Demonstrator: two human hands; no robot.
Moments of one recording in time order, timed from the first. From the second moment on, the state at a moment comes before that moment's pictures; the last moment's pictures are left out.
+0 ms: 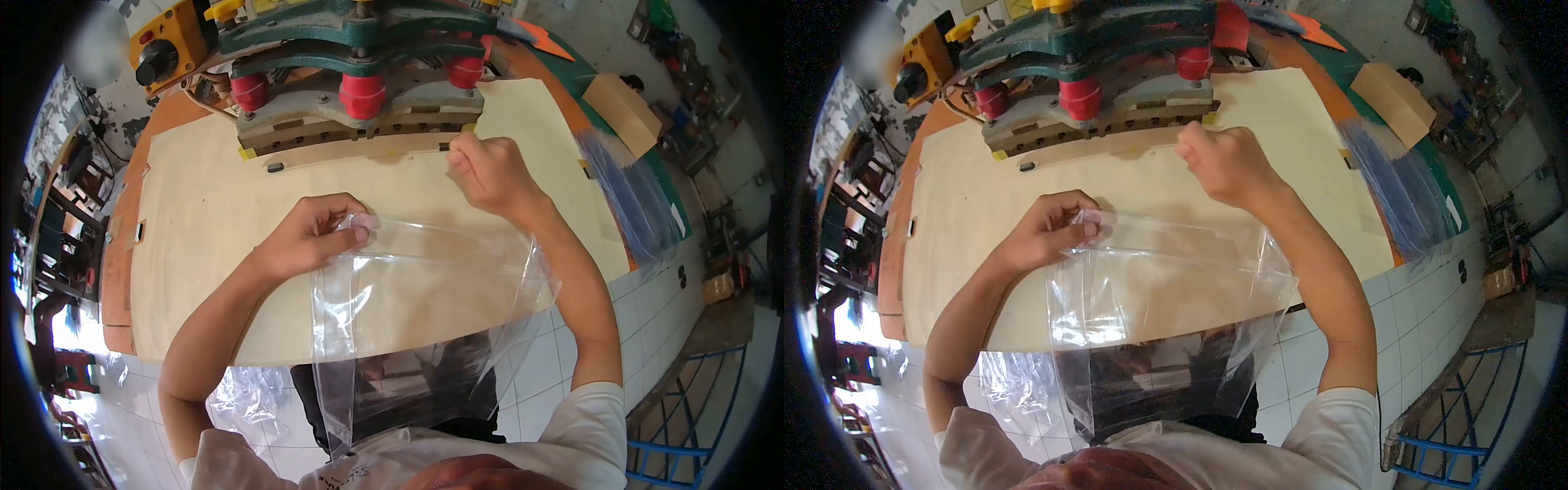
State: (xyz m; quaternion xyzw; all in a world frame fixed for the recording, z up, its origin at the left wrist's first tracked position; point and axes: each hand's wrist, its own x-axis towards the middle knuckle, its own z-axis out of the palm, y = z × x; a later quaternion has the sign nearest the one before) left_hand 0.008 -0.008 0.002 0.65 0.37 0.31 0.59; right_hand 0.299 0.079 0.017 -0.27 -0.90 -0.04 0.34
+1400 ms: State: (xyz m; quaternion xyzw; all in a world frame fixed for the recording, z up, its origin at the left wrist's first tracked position) left_hand 0.006 -0.002 -0.014 0.65 0.33 0.34 0.59; right_hand 0.521 -0.301 -0.327 -0.86 -0.28 0.17 0.39
